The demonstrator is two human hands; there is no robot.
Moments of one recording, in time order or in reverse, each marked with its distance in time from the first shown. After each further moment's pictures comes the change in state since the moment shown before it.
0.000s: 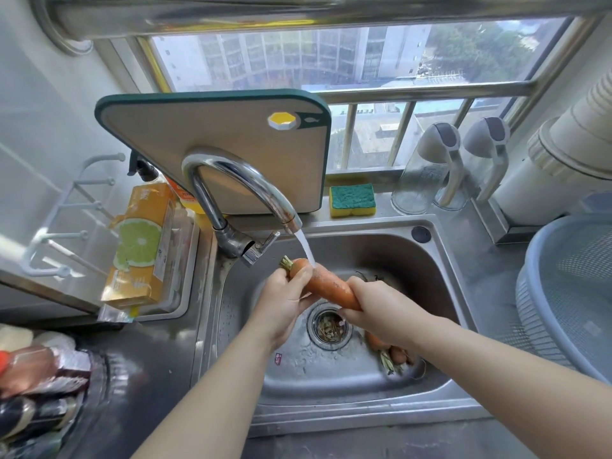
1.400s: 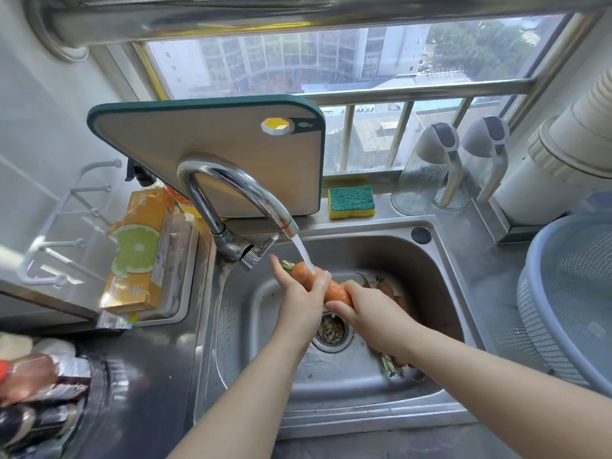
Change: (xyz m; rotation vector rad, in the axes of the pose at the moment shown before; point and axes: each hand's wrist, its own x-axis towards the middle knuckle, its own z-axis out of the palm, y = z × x) left_hand -0.007 -0.015 0.027 0.412 0.198 0.169; right_hand 0.005 -0.002 0.013 0.148 0.062 0.031
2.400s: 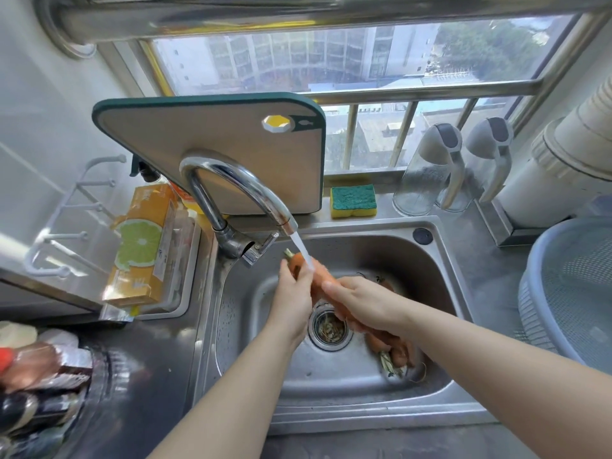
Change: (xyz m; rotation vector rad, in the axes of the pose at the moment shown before) left_hand 0.016 -0.003 -0.003 -0.274 -0.013 -0.149; right_hand 0.010 -0.011 -0.018 0.485 -0.237 0.036
